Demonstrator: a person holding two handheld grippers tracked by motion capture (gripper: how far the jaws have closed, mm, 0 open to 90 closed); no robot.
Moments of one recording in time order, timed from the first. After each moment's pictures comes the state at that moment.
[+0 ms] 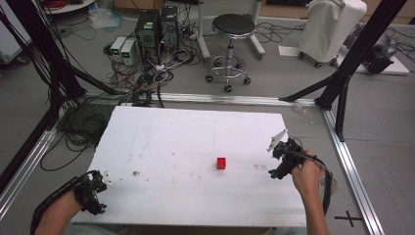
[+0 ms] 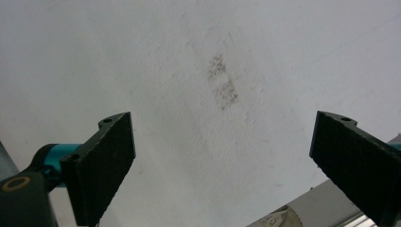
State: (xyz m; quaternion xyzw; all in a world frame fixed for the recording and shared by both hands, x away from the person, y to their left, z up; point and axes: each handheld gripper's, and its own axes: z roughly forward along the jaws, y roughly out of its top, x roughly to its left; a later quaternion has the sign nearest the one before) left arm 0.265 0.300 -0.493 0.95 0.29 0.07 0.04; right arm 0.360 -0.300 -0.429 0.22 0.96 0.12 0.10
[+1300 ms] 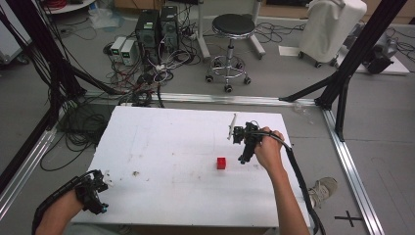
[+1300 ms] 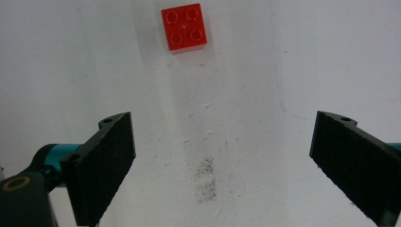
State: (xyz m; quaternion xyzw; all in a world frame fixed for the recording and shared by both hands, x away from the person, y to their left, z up) left arm 0.266 0.297 -0.493 0.95 0.29 0.07 0.05; right arm 0.424 -0.183 -0.424 0.08 0.99 0.06 0.05
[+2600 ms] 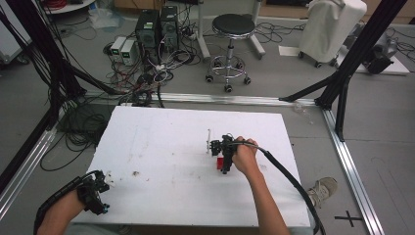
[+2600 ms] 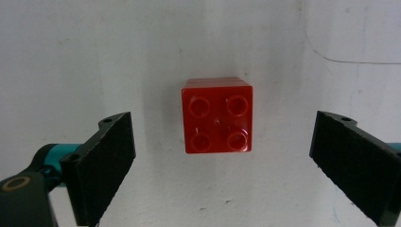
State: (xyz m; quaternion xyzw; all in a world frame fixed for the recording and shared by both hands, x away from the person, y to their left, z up) left arm 0.267 0.294 -0.496 0.96 0.28 0.07 0.05; right arm 0.433 -0.118 -0.502 0.01 1.00 0.03 0.01
